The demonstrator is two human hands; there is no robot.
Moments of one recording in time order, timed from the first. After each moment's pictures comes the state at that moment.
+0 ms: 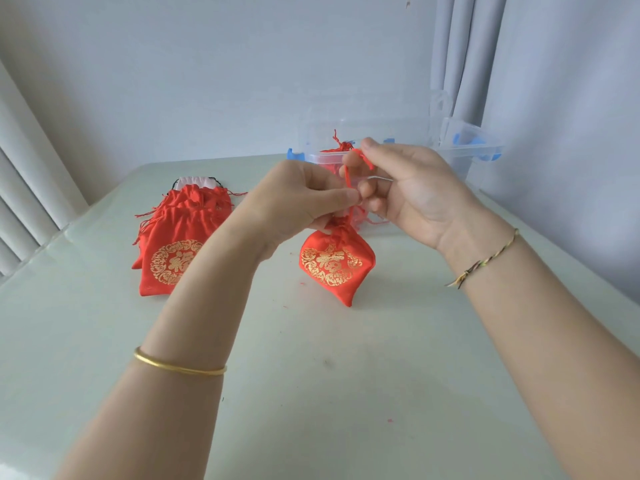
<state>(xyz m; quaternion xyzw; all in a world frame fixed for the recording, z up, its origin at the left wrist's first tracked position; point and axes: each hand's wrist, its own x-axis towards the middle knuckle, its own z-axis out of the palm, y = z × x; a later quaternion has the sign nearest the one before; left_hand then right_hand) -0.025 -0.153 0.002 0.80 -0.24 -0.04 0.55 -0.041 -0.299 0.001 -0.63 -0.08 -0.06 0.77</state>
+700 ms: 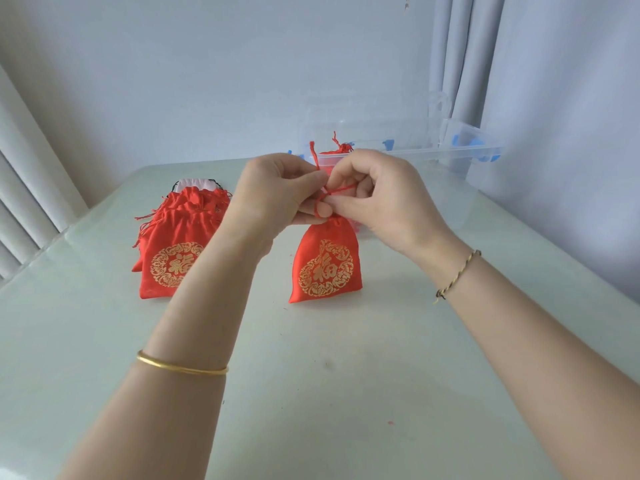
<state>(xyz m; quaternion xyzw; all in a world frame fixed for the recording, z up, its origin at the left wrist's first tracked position) -0.023 -0.150 0.004 0.74 -0.14 0.01 0.65 -0.038 -0.286 -0.016 -0.83 -0.17 -0.26 0.46</state>
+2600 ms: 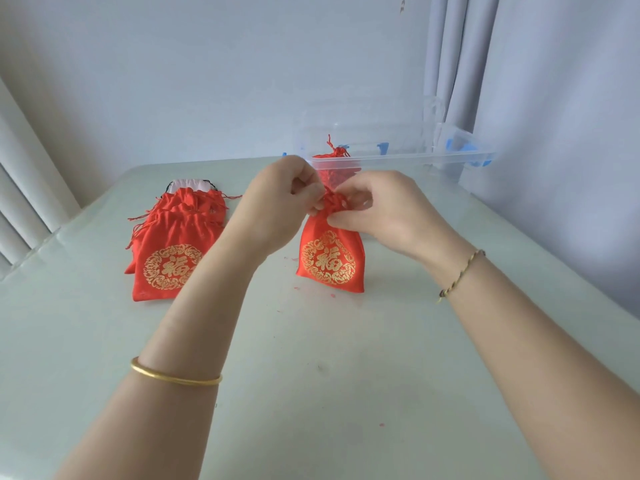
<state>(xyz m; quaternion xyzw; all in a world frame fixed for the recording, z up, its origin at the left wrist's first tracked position) -0.012 -0.151 -0.006 0.84 -0.24 0.11 0.47 -0.041 -0.297 -0.010 -0.92 -0.09 -0.16 0.35</state>
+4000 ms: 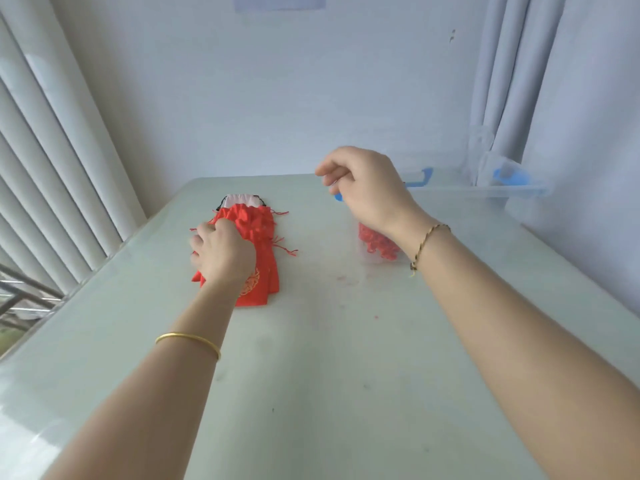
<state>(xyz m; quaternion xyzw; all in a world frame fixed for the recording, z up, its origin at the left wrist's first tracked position) 0.054 -0.046 -0.060 0.93 0.18 0.17 0.28 0.017 -0.236 0.025 -0.87 -0.18 -0.24 0.40</state>
